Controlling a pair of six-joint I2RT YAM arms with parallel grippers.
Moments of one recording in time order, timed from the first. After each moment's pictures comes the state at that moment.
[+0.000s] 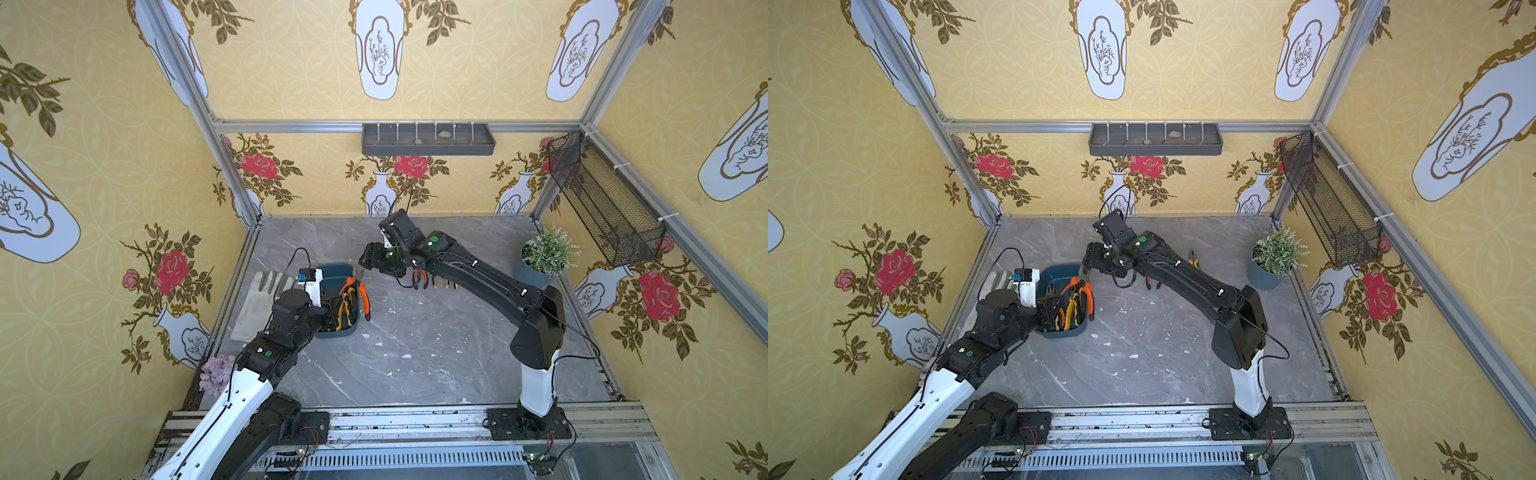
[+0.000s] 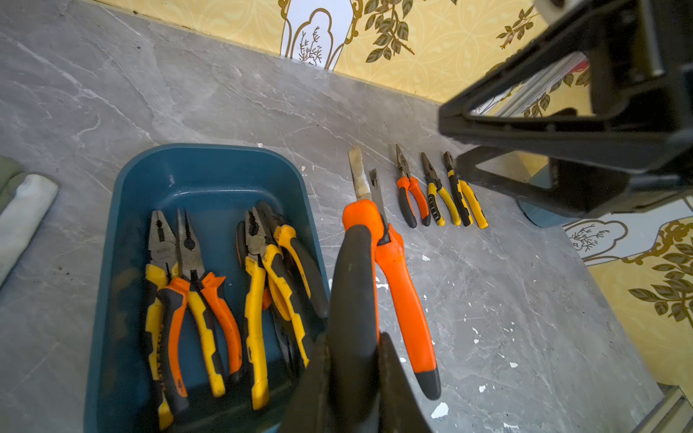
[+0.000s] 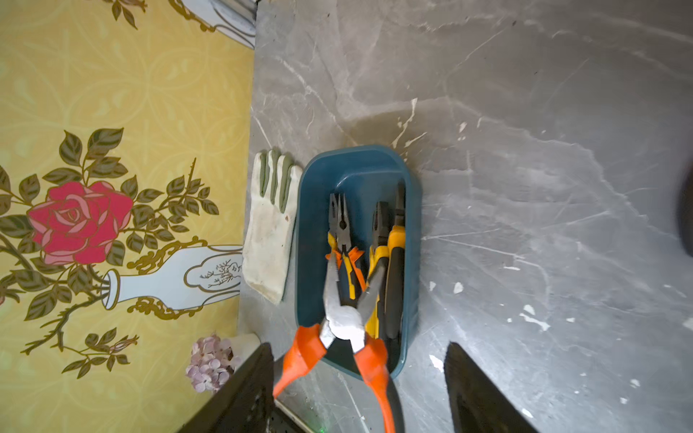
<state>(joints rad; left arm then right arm) -0.44 0.72 0.60 -0.36 0.06 -0.45 0.91 1.97 1.90 -0.74 -0.17 0.88</state>
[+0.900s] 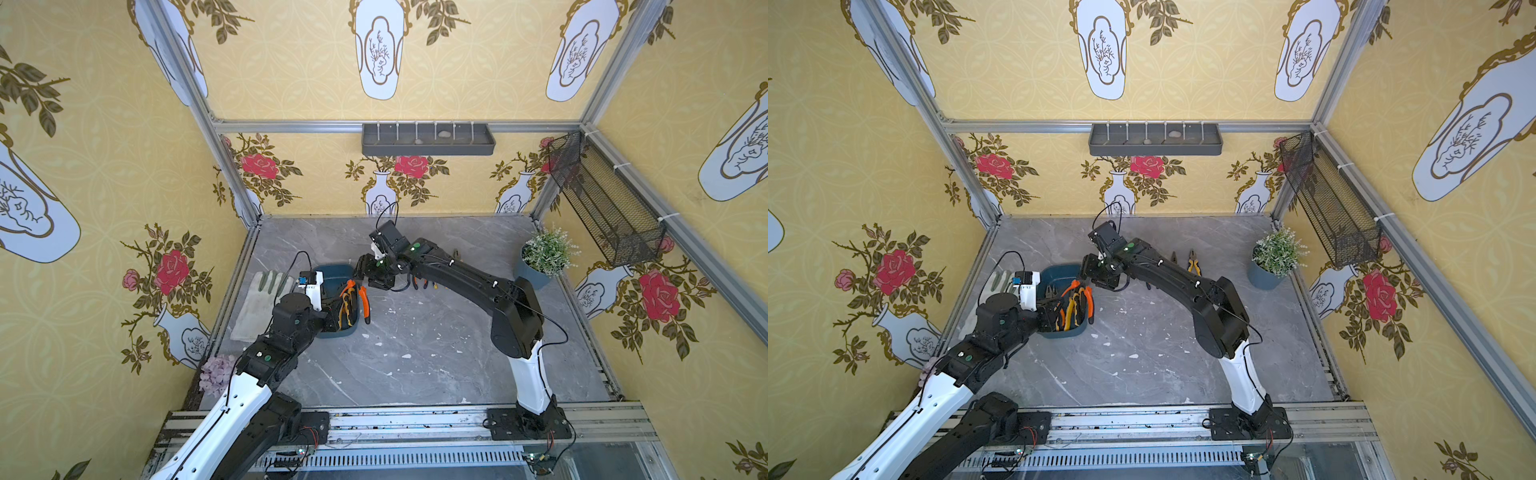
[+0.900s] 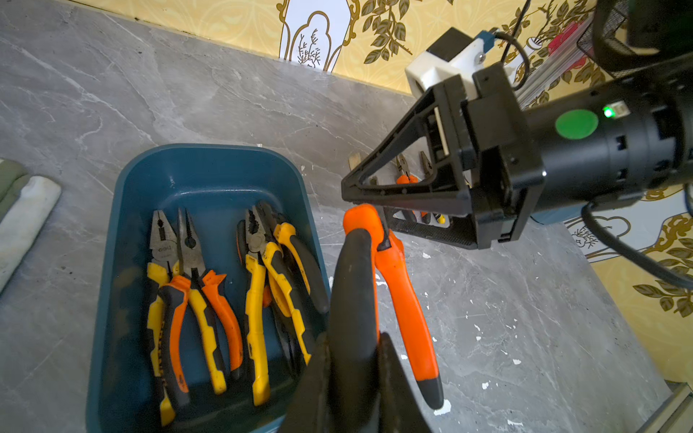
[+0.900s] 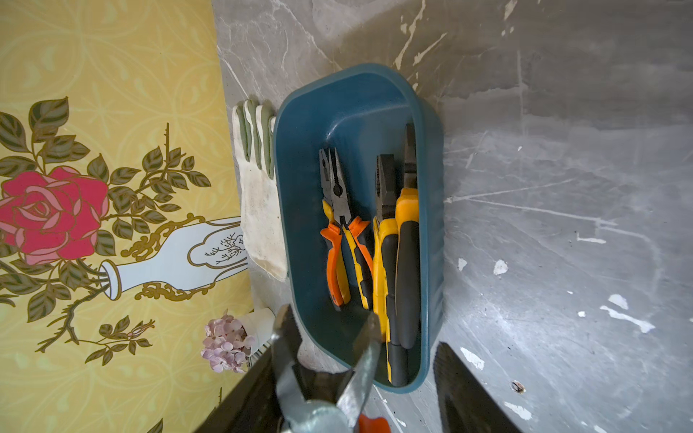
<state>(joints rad) -0.46 0.69 0.58 -0.36 0.03 -0.45 0.90 2.09 1.86 -0.66 -0.34 0.98</state>
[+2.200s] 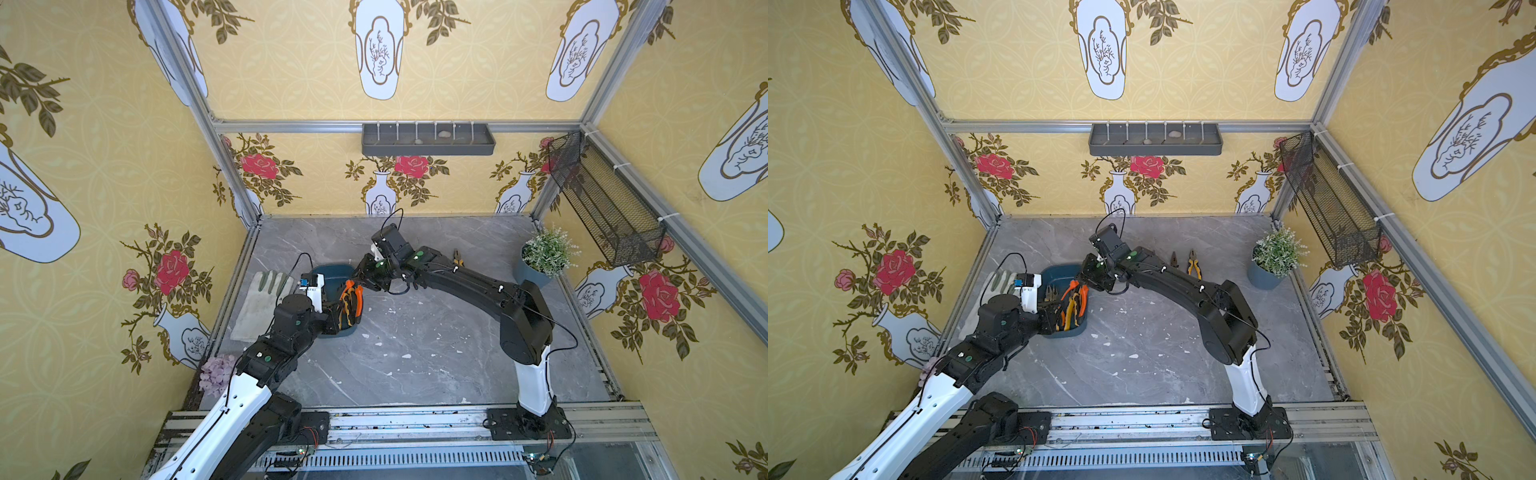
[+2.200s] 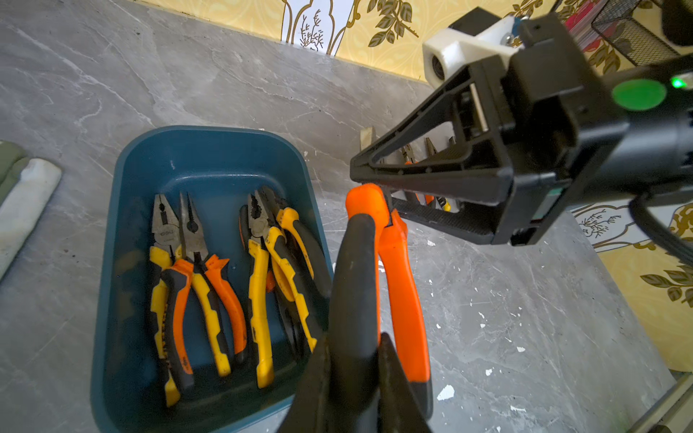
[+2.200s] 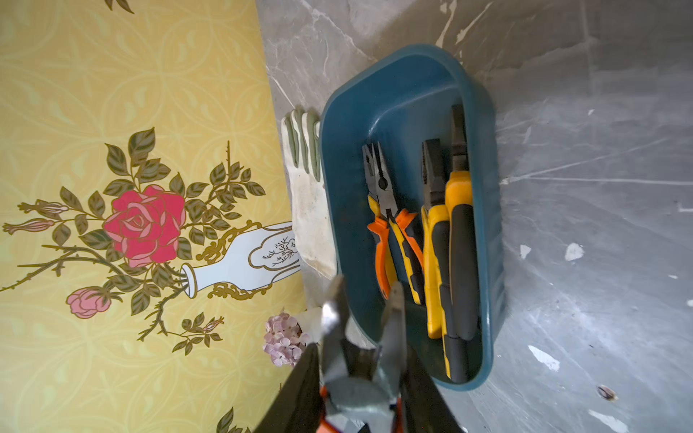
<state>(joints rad) -0.47 0.69 0.58 -0.40 0.02 -0.45 0.93 2.01 1.72 -0.45 -0.40 1.18</state>
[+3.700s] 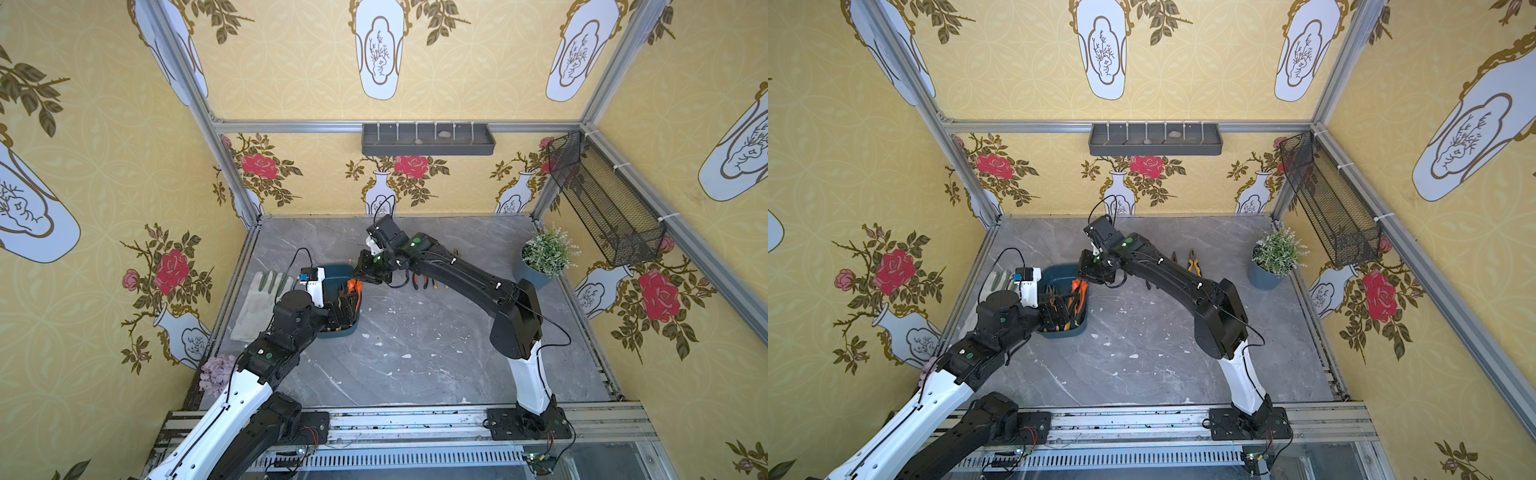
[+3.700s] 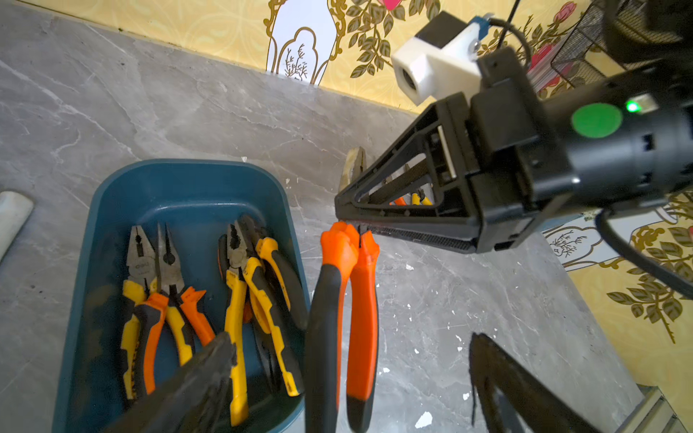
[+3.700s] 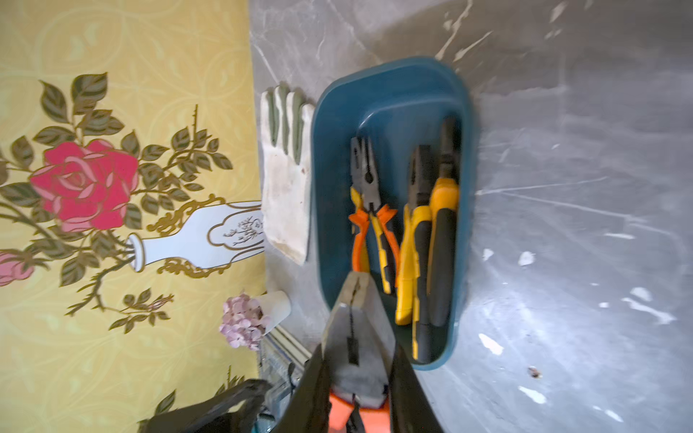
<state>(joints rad) -0.48 0.71 0.60 -0.32 0.03 -0.47 0.90 2.10 2.00 -0.79 -0.31 0.90</state>
